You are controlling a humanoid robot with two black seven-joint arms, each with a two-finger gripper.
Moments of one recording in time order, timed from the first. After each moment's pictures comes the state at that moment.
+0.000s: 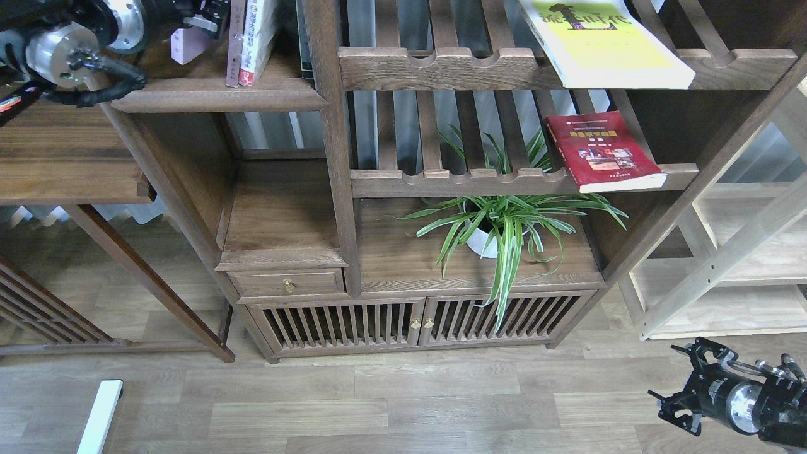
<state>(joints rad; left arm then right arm) -1.54 0.53 0.08 -0.95 0.04 0.12 0.21 0.55 -0.74 -0.51 0.76 -0.55 -0.18 0.49</state>
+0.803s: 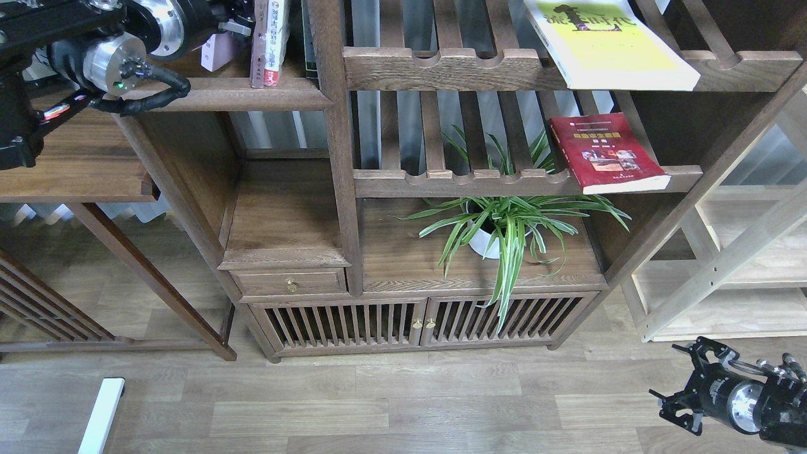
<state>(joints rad) -1.54 0.46 0.08 -0.97 0.04 0.22 0.21 0.55 -0.74 -0.51 0.76 -0.55 -0.18 0.49</state>
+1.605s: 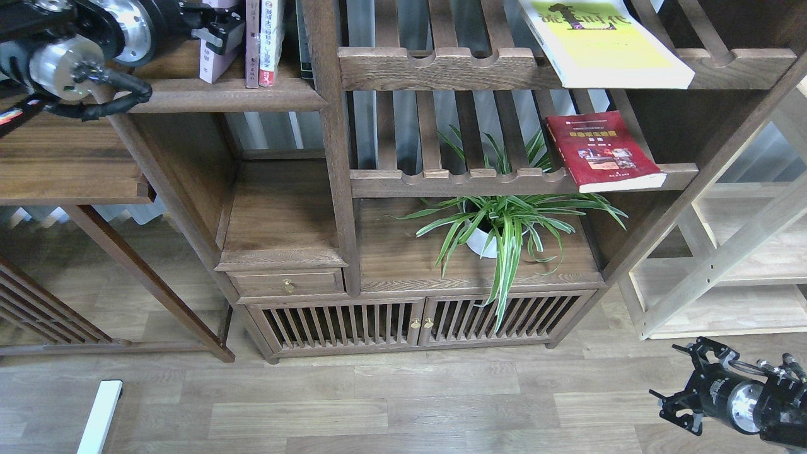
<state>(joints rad) -1.54 0.59 0.08 -1.05 0.03 0.13 0.21 0.55 -0.74 -0.51 0.76 -0.55 -0.18 0.49</state>
